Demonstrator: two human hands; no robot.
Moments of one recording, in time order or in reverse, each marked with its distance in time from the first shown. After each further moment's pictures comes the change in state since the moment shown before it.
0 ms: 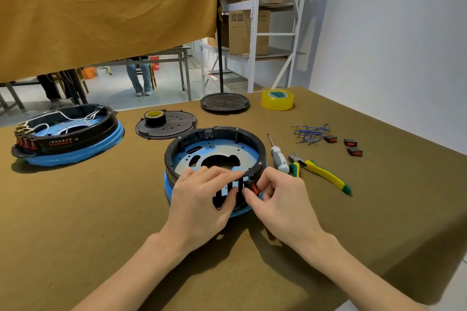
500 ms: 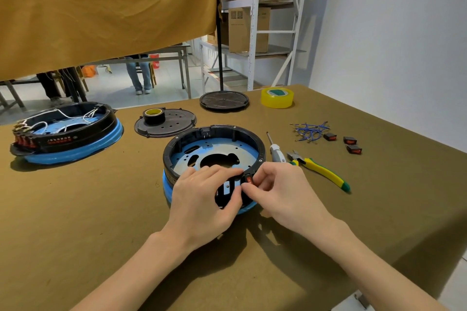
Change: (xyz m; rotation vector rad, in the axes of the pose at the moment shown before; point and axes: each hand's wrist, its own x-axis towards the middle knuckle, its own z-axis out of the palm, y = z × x) left_hand 0.003 0.012 -0.001 -0.027 0.008 -0.060; right_hand 0.016 -0.001 -0.016 0.003 -0.186 0.030
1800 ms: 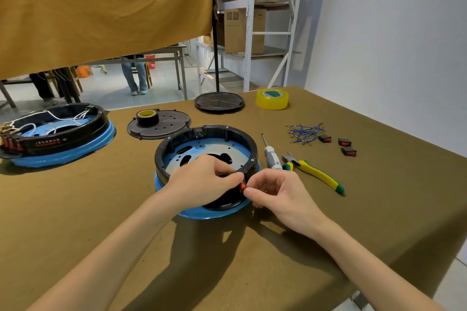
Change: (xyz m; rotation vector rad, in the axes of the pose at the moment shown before) left_hand 0.060 -0.007 -0.007 -0.058 -0.611 -0.358; right_hand 0.003 0.039 -0.003 0.462 -0.178 -0.031
